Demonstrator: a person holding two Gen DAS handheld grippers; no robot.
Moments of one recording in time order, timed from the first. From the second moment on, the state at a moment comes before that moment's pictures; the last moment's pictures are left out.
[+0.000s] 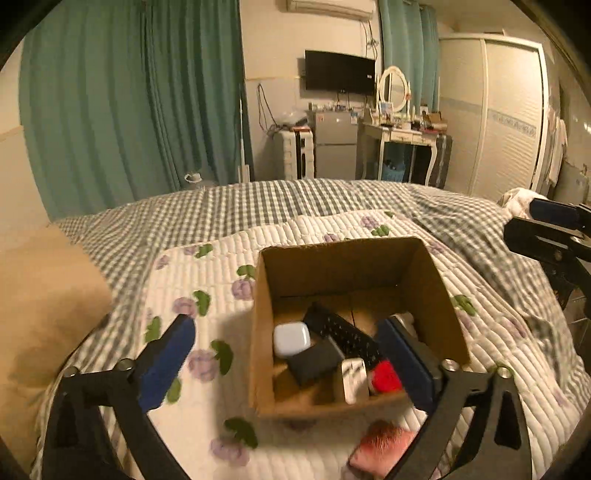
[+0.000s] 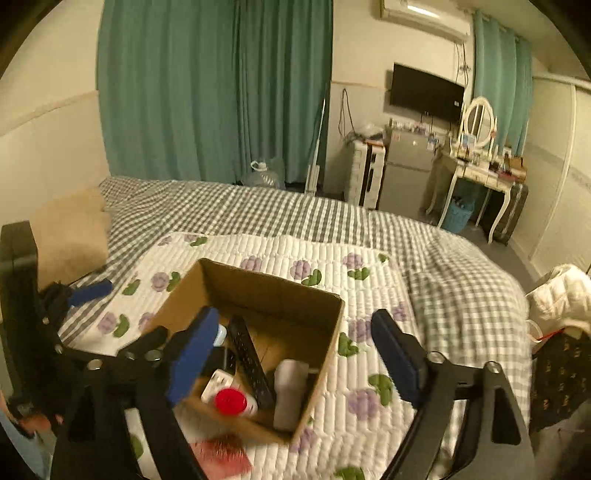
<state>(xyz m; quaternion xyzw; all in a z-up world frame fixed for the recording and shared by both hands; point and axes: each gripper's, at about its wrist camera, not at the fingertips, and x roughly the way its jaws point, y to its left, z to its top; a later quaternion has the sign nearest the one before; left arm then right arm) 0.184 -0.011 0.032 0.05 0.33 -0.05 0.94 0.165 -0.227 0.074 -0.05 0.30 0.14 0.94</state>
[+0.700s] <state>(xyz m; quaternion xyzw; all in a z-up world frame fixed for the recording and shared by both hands) 0.117 0.027 -0.086 0.02 0.40 0.00 0.92 0.132 -0.162 -0.110 -0.10 0.47 0.18 0.86</state>
